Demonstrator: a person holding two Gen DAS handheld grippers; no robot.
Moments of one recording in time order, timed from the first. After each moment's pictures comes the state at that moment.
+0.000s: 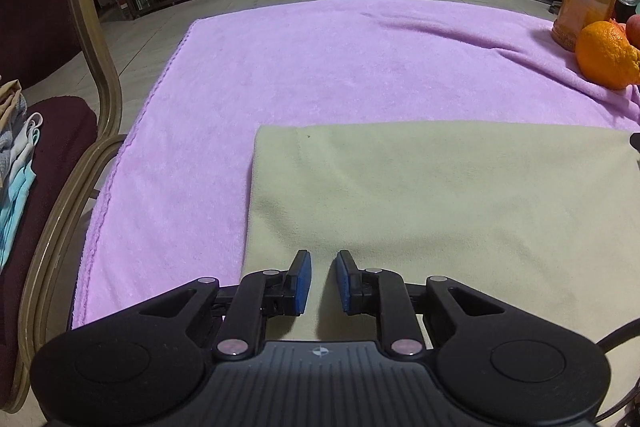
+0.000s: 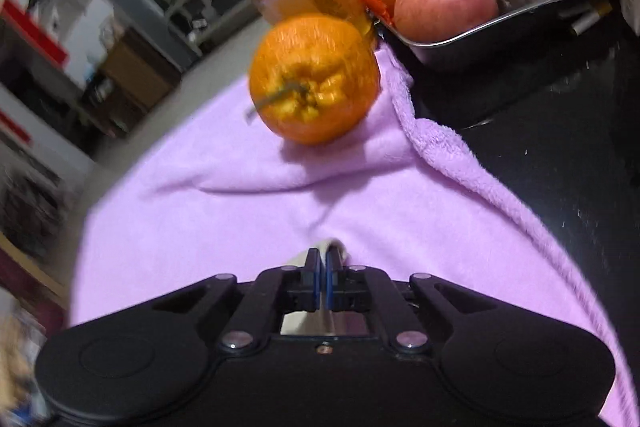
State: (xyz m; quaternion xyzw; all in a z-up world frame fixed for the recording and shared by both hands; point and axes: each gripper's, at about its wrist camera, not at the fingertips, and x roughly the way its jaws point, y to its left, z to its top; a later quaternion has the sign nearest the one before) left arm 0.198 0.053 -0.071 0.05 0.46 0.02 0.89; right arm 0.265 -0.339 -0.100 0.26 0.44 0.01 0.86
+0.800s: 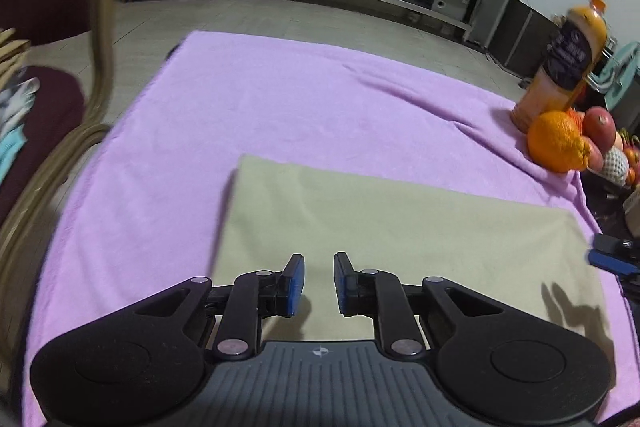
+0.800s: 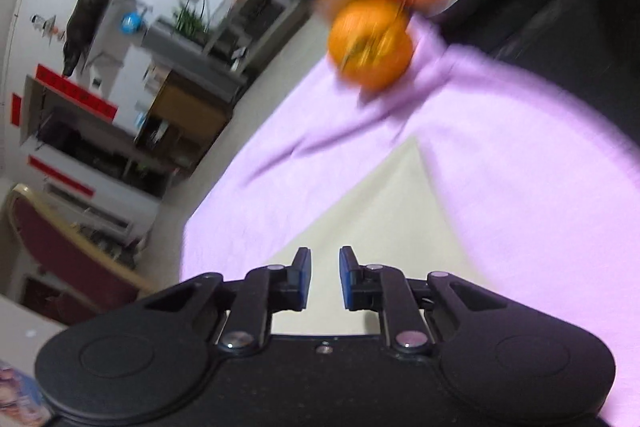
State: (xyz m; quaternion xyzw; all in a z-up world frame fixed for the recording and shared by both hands) left arm 0.176 0.063 -0.046 -0.08 0.41 -0.03 0.91; right arm 0.182 -0.303 -0.073 0.42 0.40 0.10 0.81
